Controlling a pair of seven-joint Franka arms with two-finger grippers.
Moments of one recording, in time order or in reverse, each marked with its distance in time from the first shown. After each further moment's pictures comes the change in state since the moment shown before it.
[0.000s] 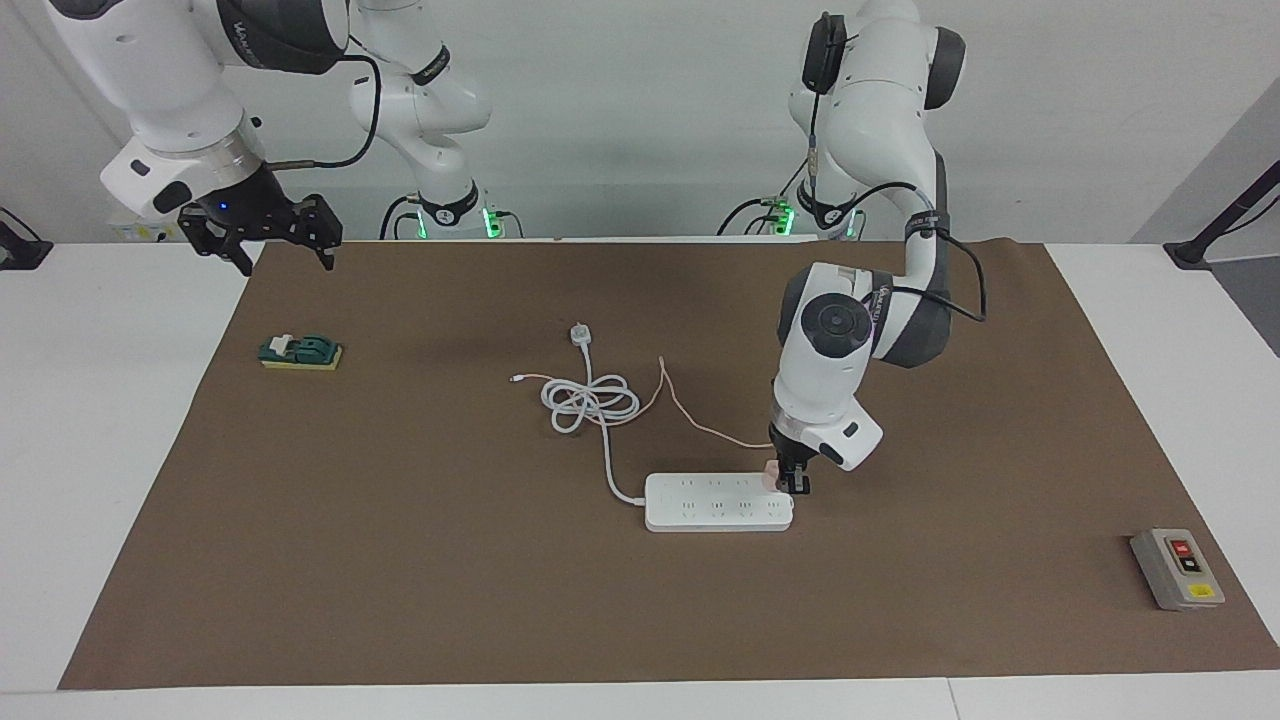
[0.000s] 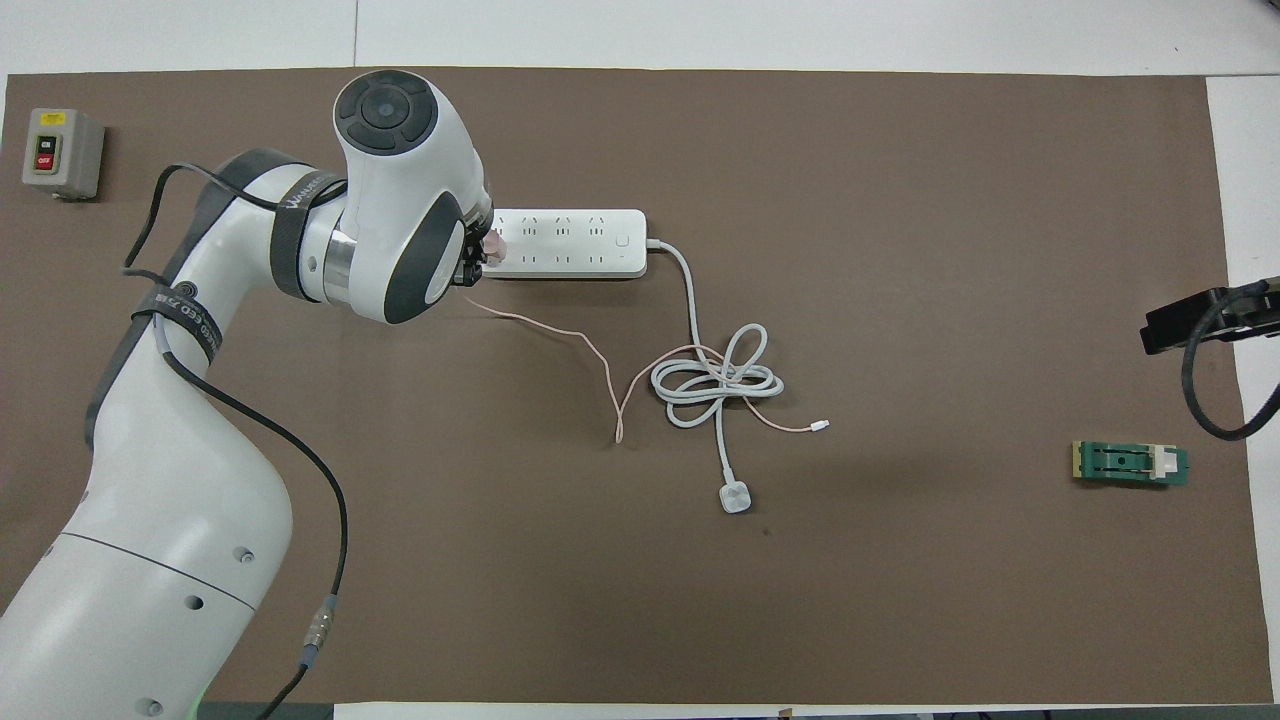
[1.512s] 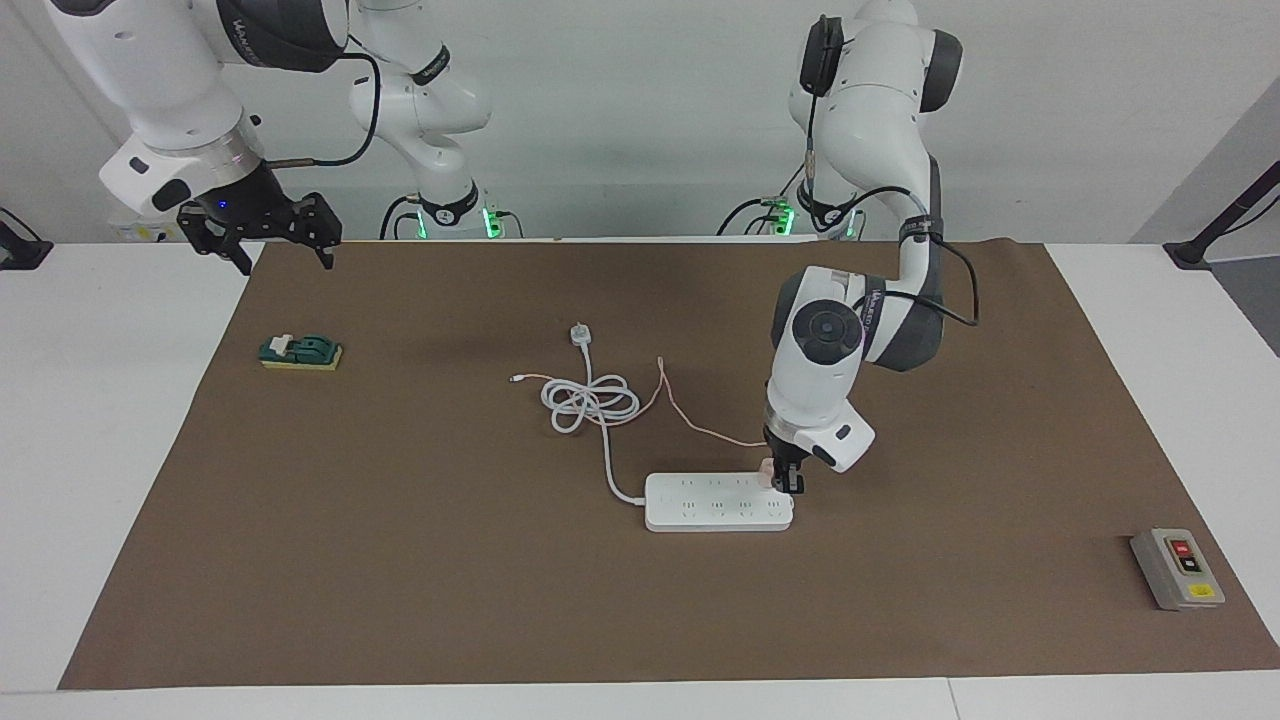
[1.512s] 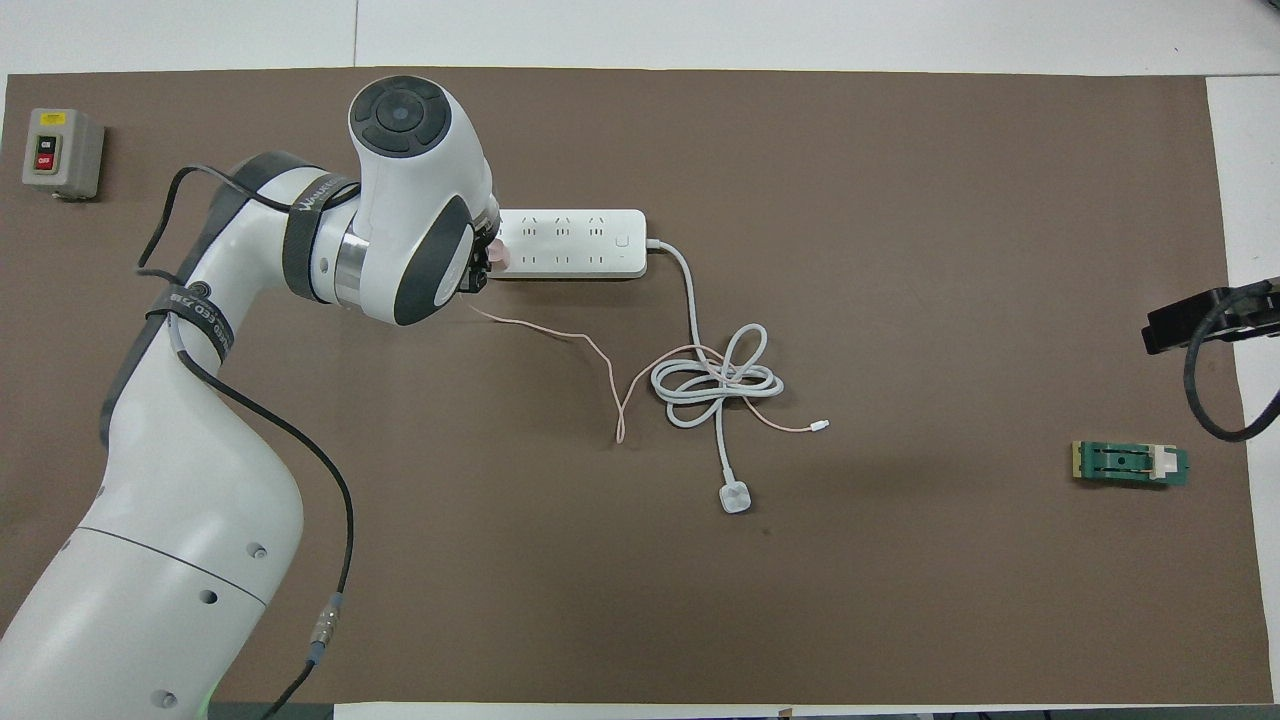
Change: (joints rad) left arm -0.009 0.018 0.003 0.005 -0.001 -0.019 -0.006; right arm 0.000 -0.002 0.000 0.001 0.000 0.000 0.000
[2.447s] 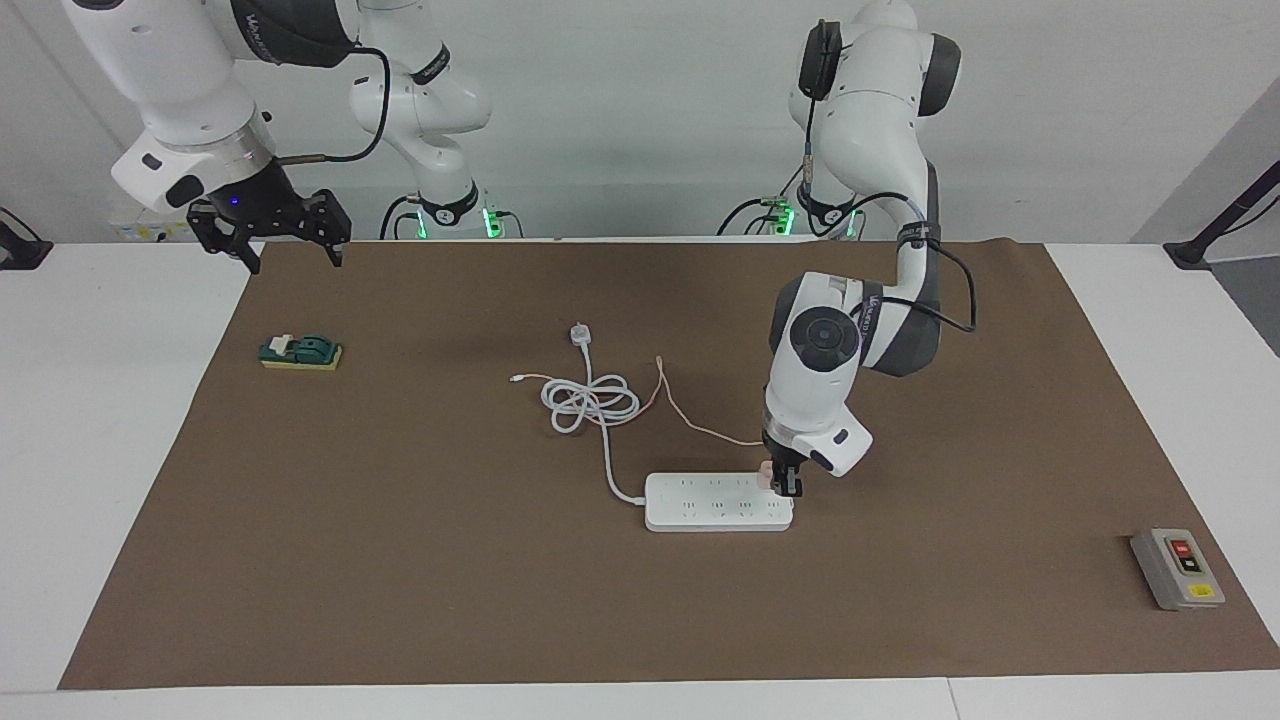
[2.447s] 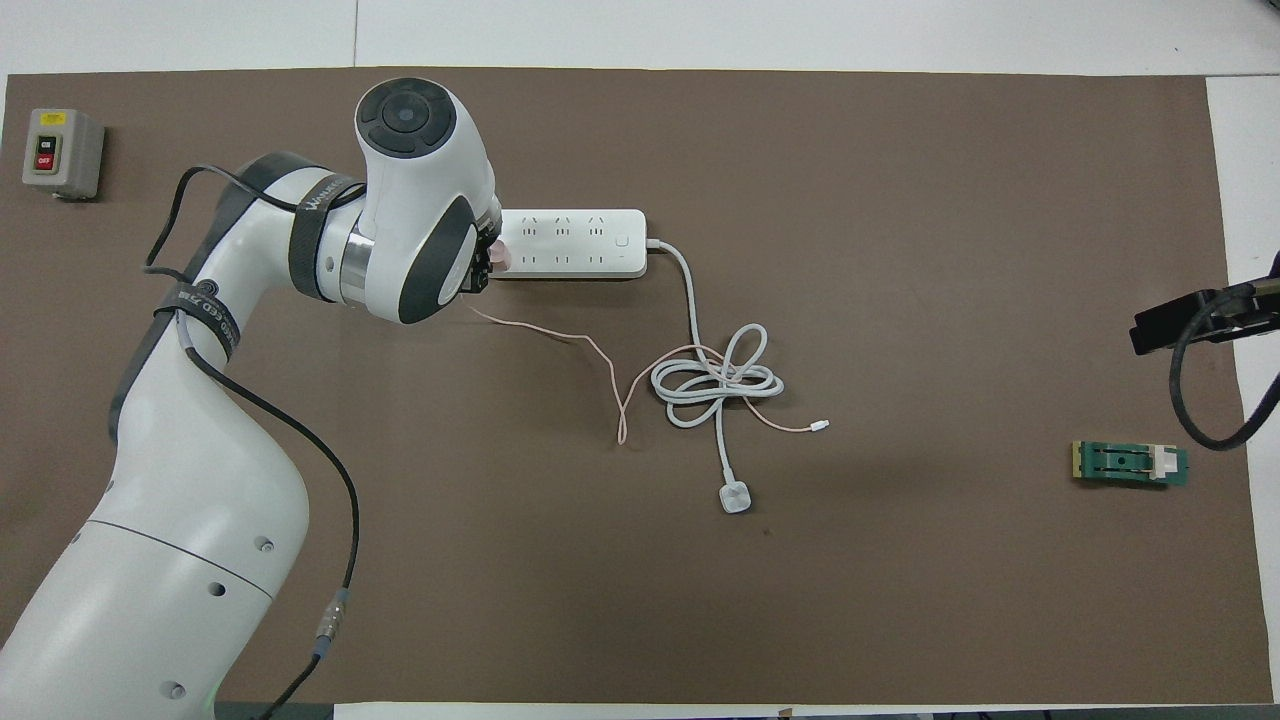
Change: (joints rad) left arm 0.000 0.011 0.000 0.008 0.001 -0.003 0.001; right arm 0.000 -0.005 0.022 0.001 0.000 0.000 0.001
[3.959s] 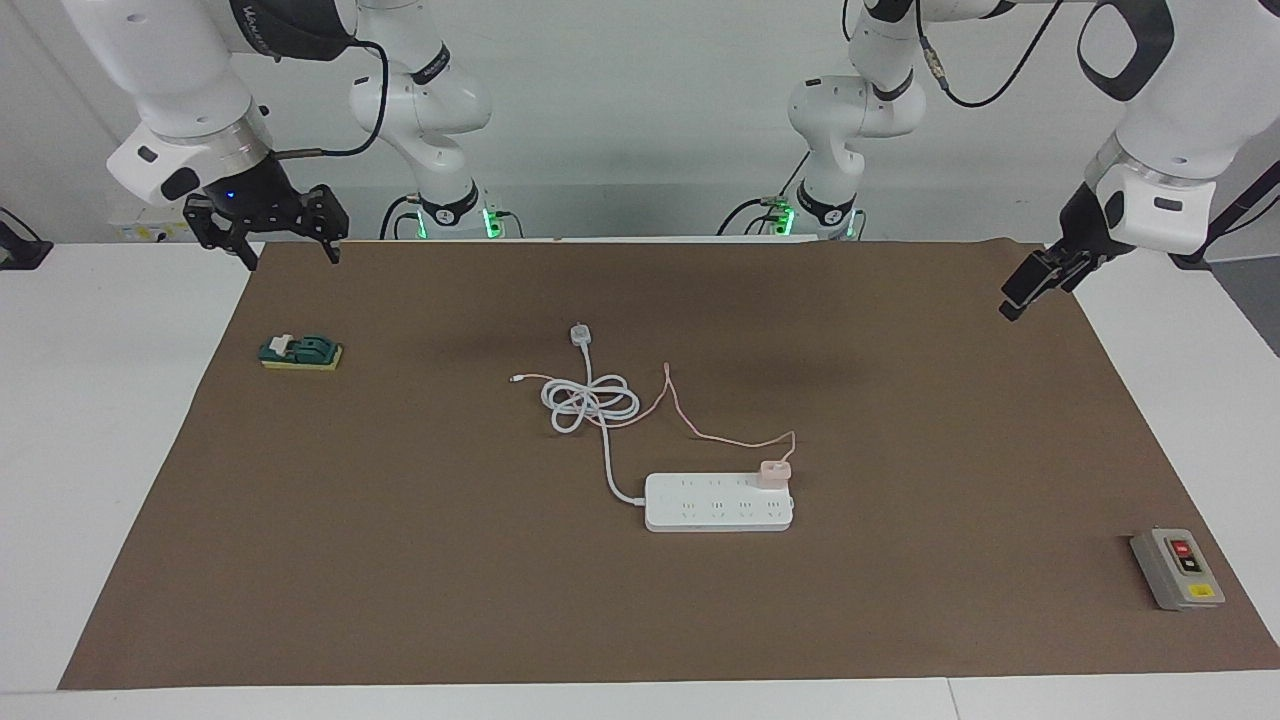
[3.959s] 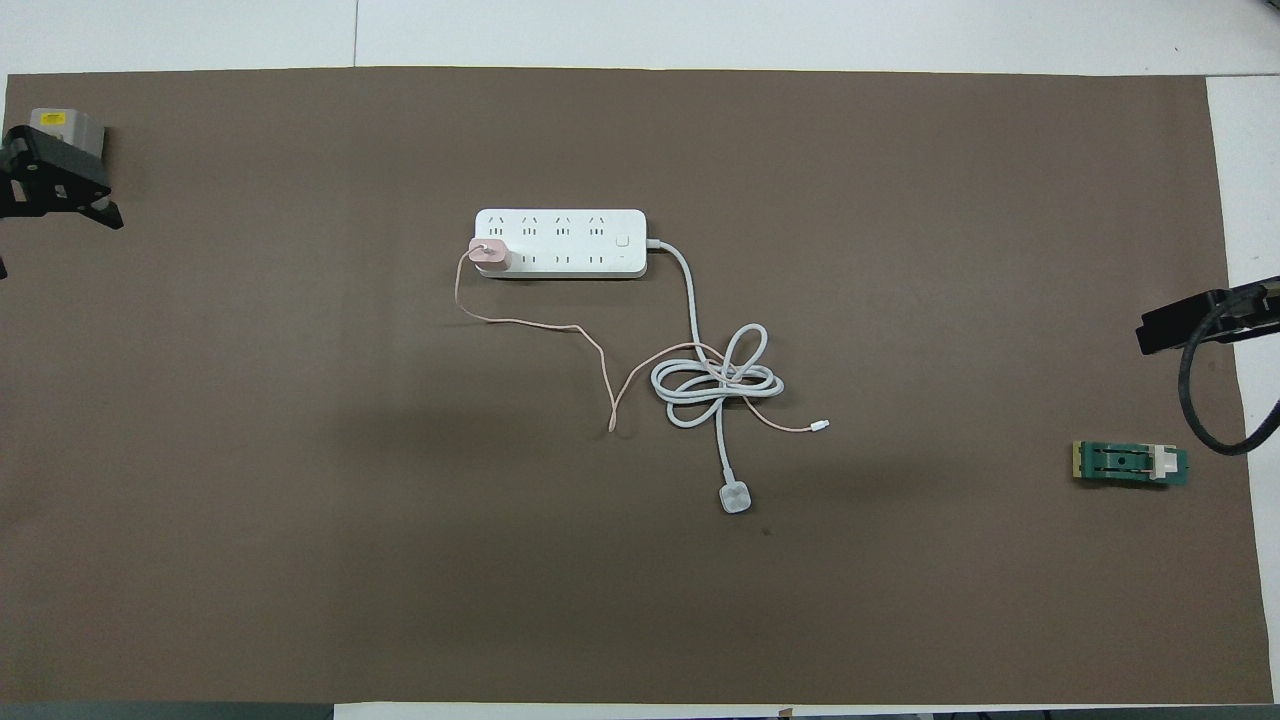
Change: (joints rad) left arm 0.384 -0.447 0.020 0.101 -0.029 -0.555 1.526; right arm -0.001 -0.008 -0.001 0.002 0.000 0.000 0.000
